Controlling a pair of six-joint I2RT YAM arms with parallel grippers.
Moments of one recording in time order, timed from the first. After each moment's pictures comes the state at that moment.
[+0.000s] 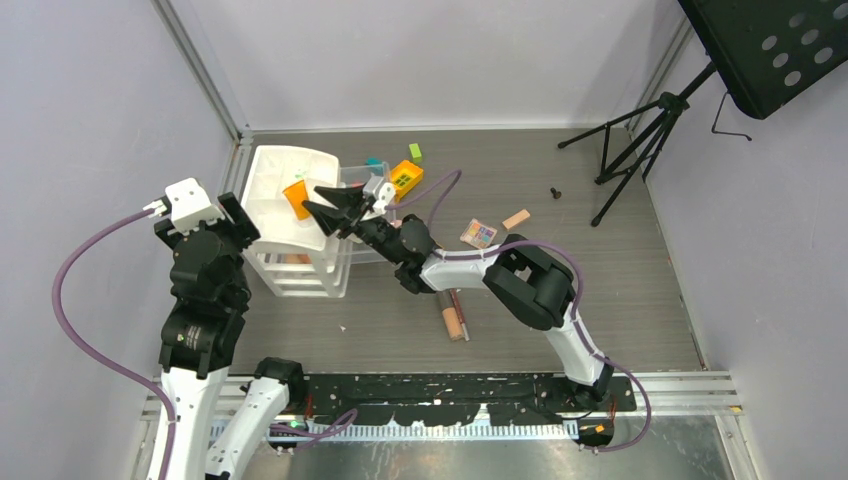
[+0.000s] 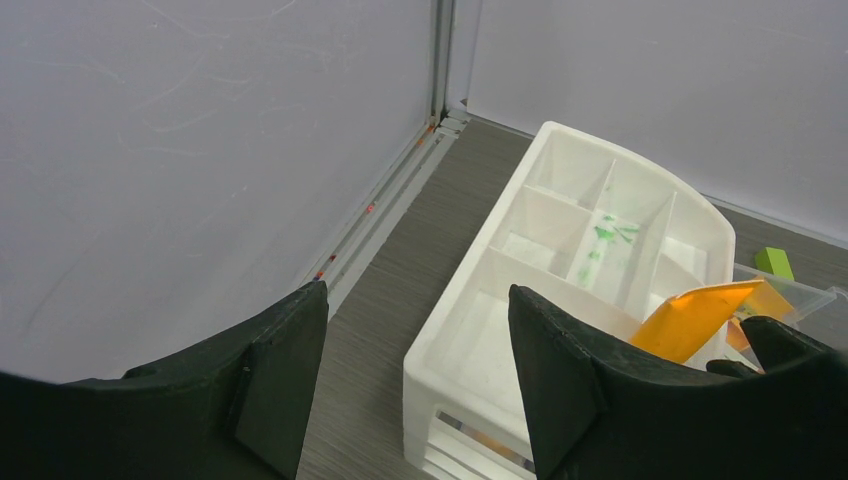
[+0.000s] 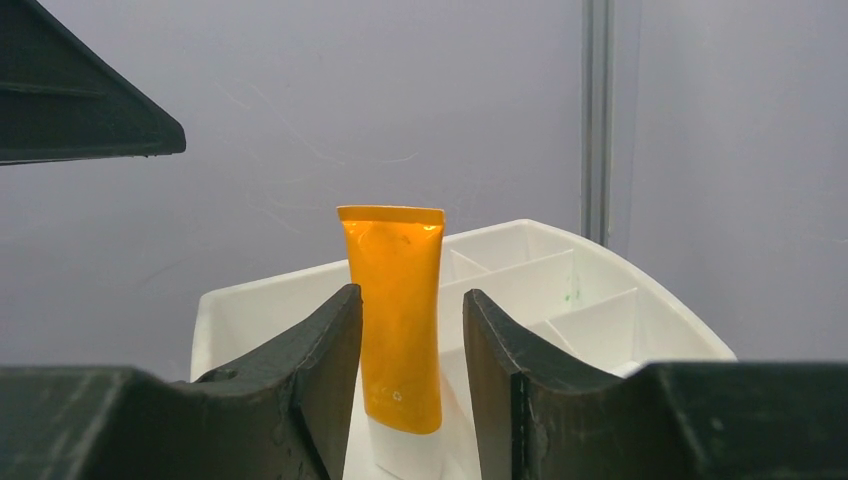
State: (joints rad) left arm -0.18 0.60 1.04 -0.50 -0.65 -0.09; right arm 1.03 2.16 1.38 1.38 -0.04 0.13
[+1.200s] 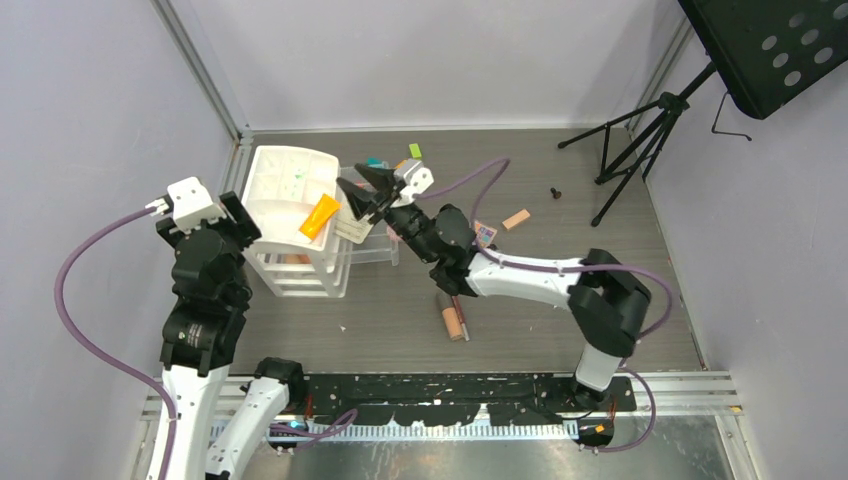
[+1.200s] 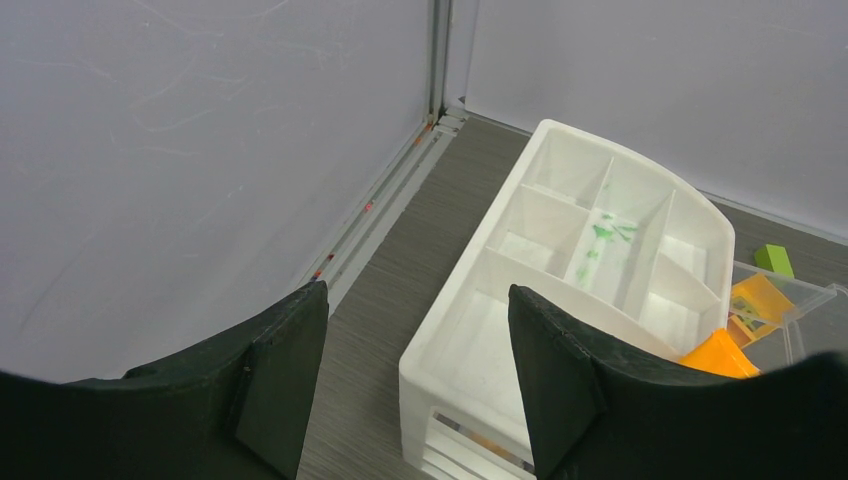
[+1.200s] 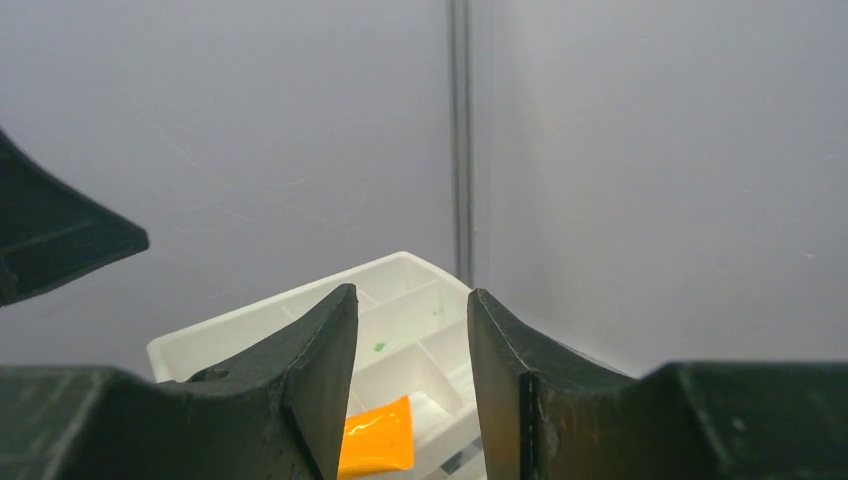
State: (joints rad) left arm -0.18 0.61 1.04 -0.50 -0.65 -0.09; right arm 1.04 1.79 1.18 1.16 0.12 -0.04
